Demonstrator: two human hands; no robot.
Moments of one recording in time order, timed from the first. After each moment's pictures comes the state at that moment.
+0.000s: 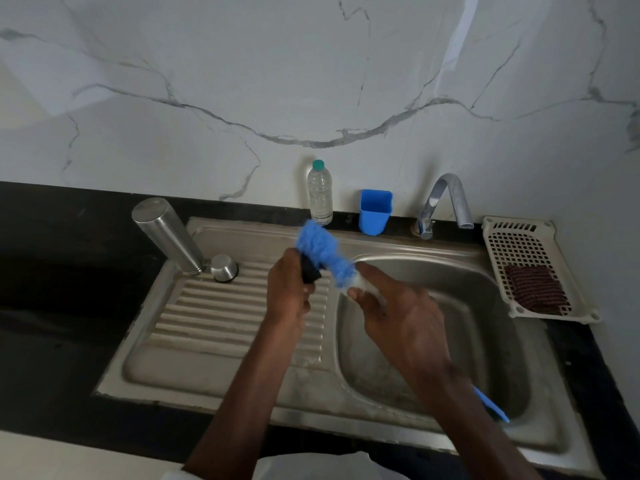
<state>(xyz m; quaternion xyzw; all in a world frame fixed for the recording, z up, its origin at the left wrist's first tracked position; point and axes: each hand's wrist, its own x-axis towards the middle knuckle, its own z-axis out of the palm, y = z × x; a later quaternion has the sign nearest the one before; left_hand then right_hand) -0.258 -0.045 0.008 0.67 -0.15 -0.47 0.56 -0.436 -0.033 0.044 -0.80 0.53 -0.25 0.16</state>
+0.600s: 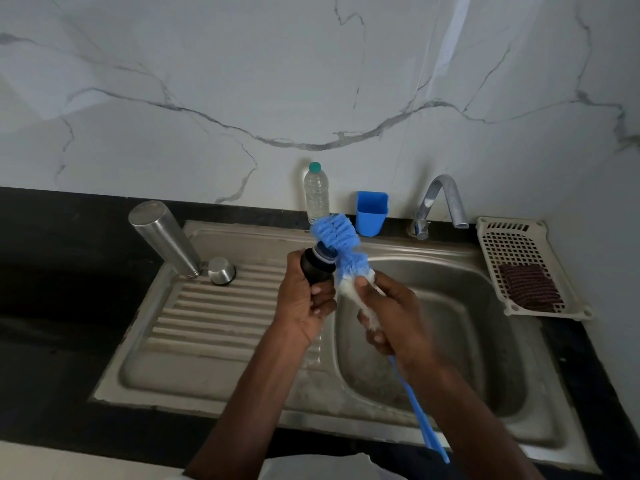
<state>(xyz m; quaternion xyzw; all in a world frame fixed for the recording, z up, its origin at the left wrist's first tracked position) -0.270 -0.042 0.009 0.47 -0.06 -0.63 0.61 -0.426 -0.031 0.040 -0.43 0.53 -0.33 0.65</state>
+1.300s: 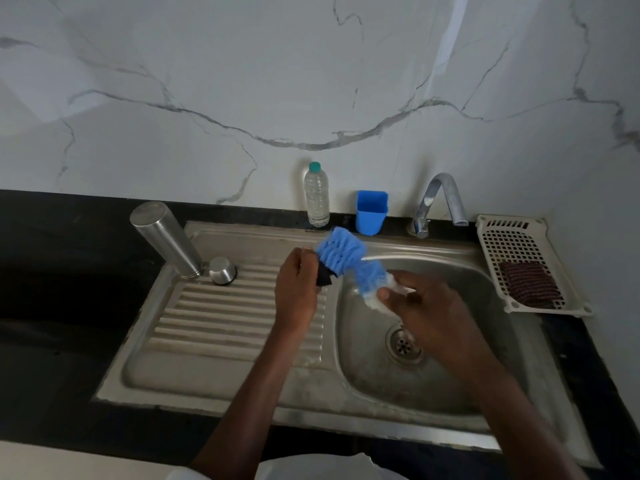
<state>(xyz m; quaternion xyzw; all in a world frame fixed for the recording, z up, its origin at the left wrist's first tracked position) -0.267 -0.041 0.002 0.68 -0.35 -0.35 0.55 -0.467 -0.035 0.067 -0.67 0.58 -0.22 0.41</state>
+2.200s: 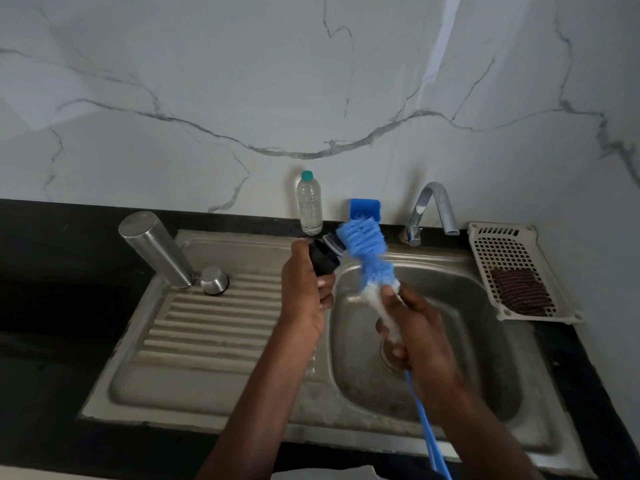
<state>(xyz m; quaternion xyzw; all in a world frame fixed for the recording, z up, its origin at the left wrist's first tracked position) -0.292 -0.057 0.043 0.56 -0.14 -0.54 0.61 -0.453 -0.032 0.037 -0.38 0.55 -0.37 0.65</state>
